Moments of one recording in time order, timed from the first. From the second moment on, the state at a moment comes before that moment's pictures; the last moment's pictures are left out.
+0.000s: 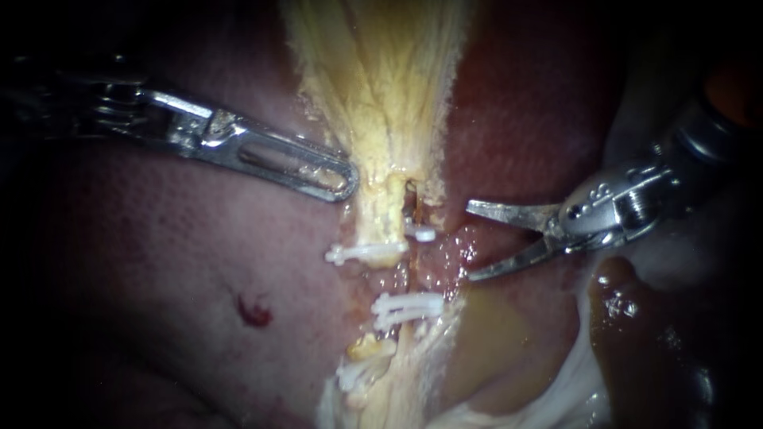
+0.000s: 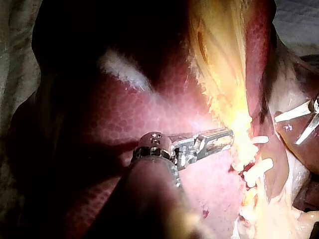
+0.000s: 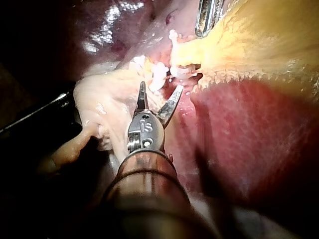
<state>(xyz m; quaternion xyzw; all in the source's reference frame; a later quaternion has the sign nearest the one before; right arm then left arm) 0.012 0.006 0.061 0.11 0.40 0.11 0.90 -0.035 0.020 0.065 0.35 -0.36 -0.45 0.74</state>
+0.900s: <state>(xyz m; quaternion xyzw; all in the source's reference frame) 0.012 0.005 0.062 0.14 0.41 0.09 0.90 -0.028 0.023 0.059 0.33 -0.37 -0.47 0.73</state>
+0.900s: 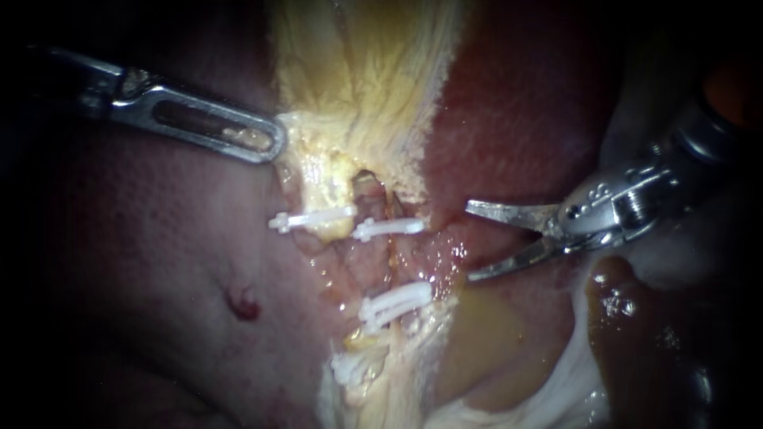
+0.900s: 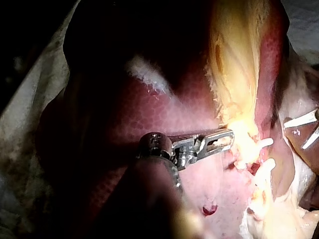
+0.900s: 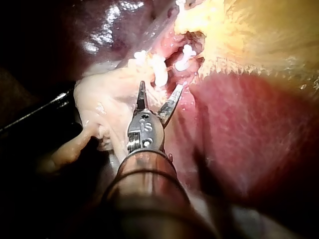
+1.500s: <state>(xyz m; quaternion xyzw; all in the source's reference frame) 0.016 0.001 0.071 0.27 0.39 0.13 0.87 -0.028 0.023 0.059 0.33 -0.37 -0.47 0.73</state>
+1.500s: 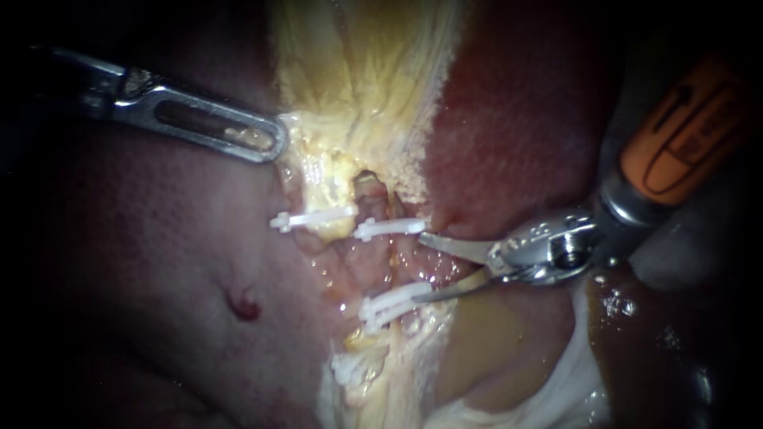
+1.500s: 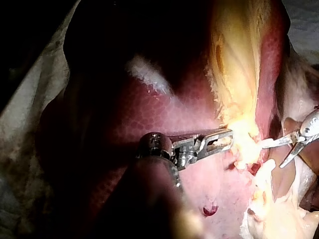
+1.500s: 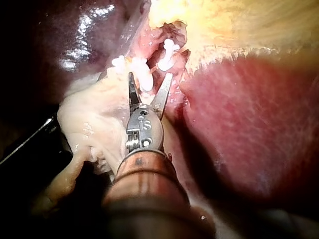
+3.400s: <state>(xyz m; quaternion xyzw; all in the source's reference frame) 0.026 0.000 0.073 0.41 0.54 0.04 0.74 -0.028 0.024 0.060 0.33 -0.37 -0.47 0.73</state>
